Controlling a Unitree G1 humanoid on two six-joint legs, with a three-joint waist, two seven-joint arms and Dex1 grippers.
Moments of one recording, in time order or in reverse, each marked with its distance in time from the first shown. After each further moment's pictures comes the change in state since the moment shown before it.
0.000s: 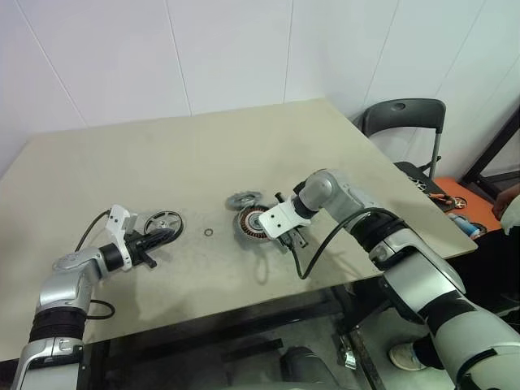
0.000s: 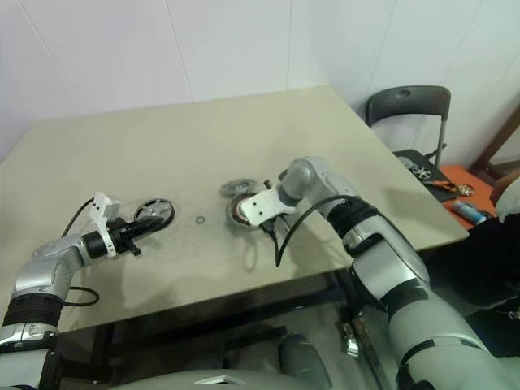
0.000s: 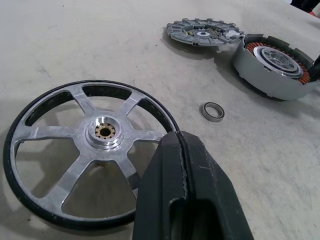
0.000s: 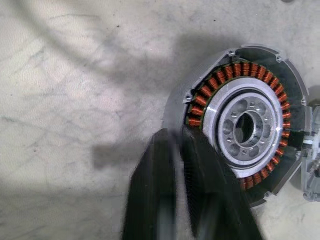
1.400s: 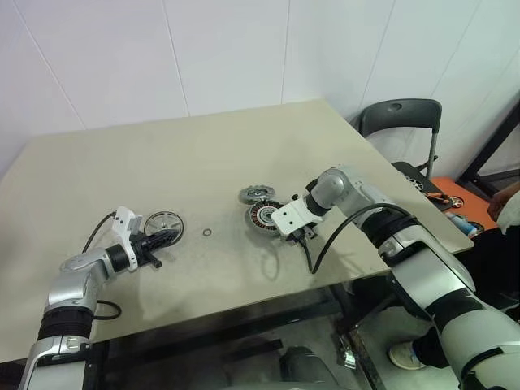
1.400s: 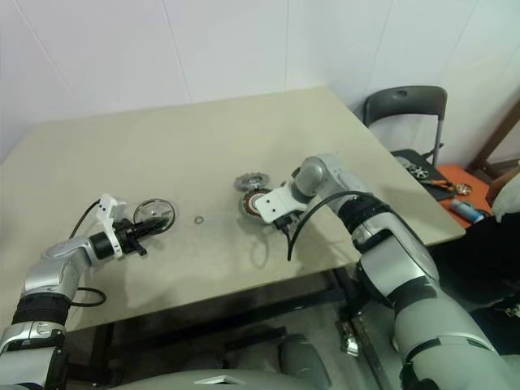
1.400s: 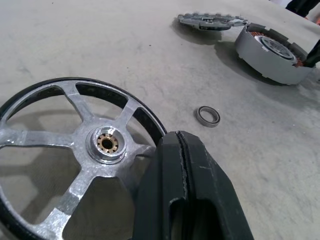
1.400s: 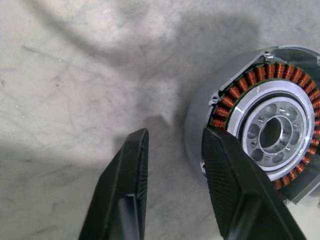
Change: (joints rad) left arm -0.011 -0.032 -0.009 0.035 0.002 -0.019 0.011; right arm -0.020 -0.049 -0.007 0.081 -0.050 -0.056 -0.012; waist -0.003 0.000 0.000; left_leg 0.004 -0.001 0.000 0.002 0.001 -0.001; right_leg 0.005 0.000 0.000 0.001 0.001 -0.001
